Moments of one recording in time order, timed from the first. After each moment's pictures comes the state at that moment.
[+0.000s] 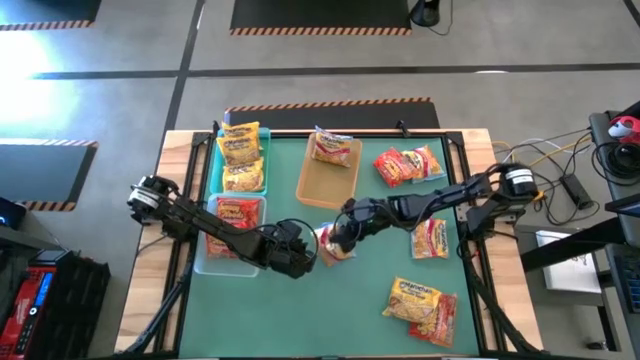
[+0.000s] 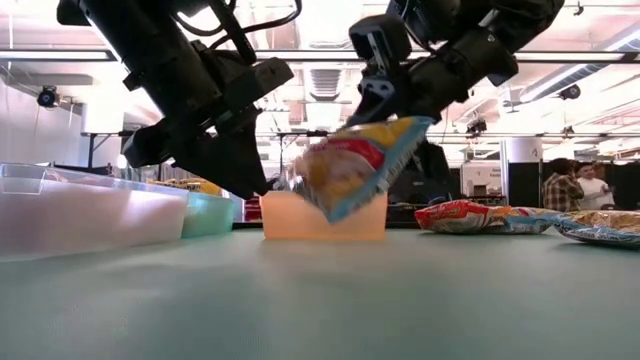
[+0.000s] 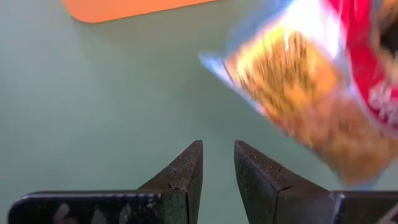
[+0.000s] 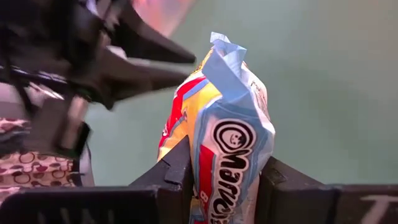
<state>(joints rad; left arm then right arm) -0.37 1.74 1.01 -0.39 -0.58 -1.27 0.04 1.63 0.86 0.17 -0.13 0.95</state>
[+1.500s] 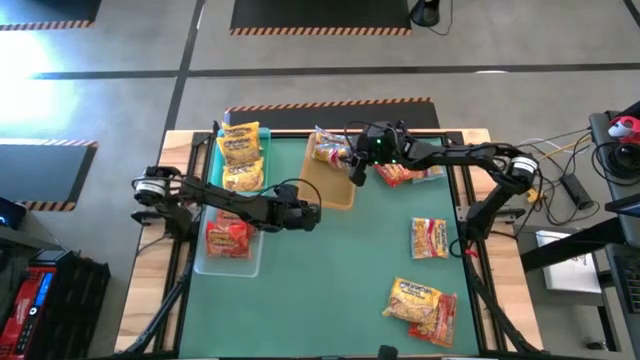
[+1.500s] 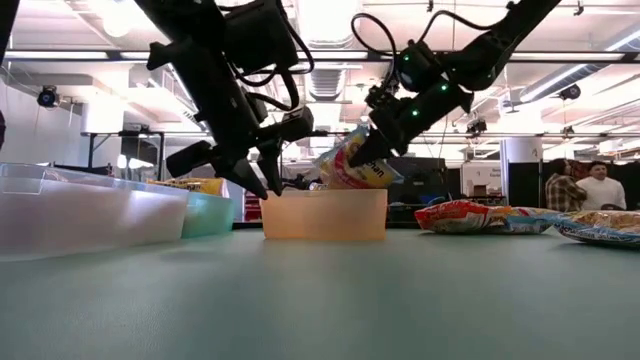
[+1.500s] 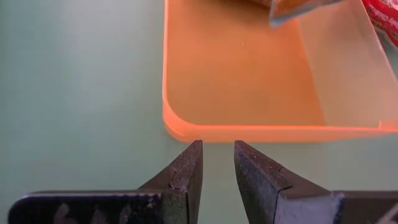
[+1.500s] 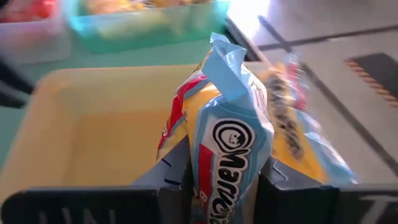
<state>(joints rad) -0.06 1.74 1.01 -0.37 -0.65 -1.34 -0.53 1.63 0.93 0.17 -0.19 -0.20</state>
